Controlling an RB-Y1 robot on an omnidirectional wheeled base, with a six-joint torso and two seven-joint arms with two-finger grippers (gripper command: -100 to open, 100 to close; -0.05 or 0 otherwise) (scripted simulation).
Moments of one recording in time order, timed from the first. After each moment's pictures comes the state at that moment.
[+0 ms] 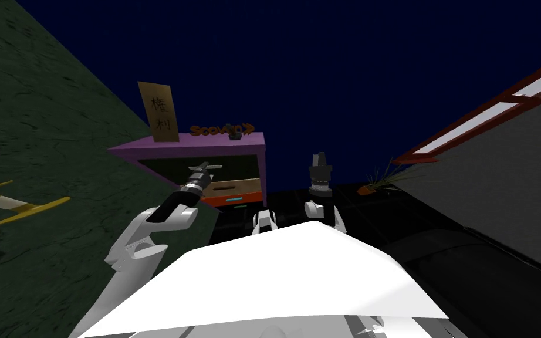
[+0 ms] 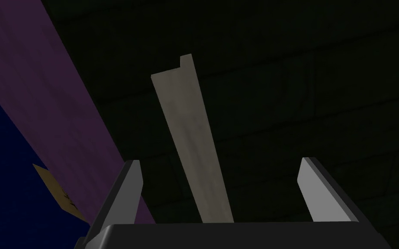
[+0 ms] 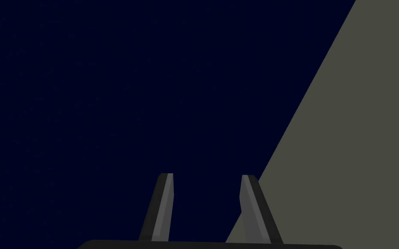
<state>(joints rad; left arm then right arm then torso) 0.23 0.54 0.04 -2.23 0.09 0.47 0.25 0.49 -0.03 -0.06 -2.25 0.02 -0.59 0.06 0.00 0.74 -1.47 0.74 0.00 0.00</state>
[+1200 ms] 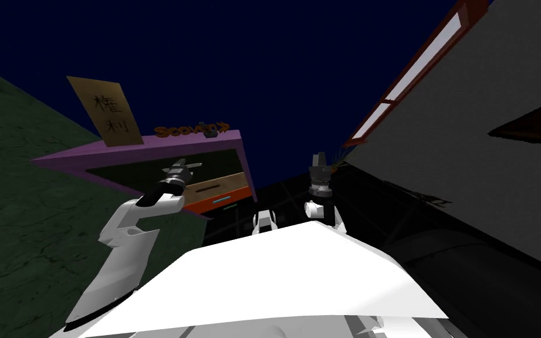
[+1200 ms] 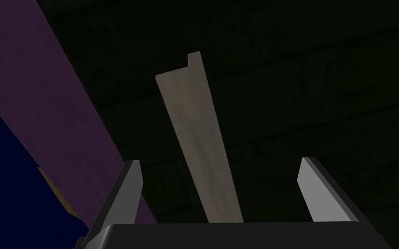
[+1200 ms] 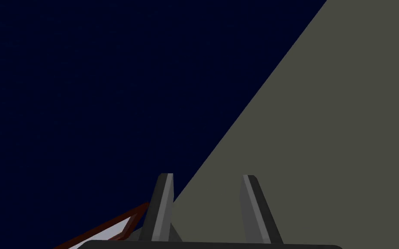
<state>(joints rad) 0.06 0.58 0.22 -1.89 0.10 0.44 0.24 0.49 -0.03 -0.06 -2.25 0.02 -0.59 0.06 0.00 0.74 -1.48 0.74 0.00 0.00</state>
